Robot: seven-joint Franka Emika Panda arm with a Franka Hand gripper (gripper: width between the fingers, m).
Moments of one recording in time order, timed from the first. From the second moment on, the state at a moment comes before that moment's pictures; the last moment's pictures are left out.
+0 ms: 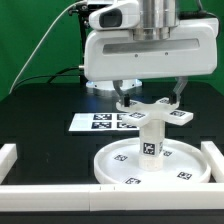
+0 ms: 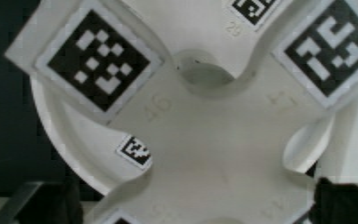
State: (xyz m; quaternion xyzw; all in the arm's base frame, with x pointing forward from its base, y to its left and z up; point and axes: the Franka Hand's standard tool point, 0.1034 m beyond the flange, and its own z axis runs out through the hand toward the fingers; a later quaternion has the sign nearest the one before) arm 0.573 0.033 0.119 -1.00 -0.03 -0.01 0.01
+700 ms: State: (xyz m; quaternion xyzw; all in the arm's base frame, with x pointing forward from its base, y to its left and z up) arm 0.564 0.041 0.105 -1.00 -0.04 0.00 0.01
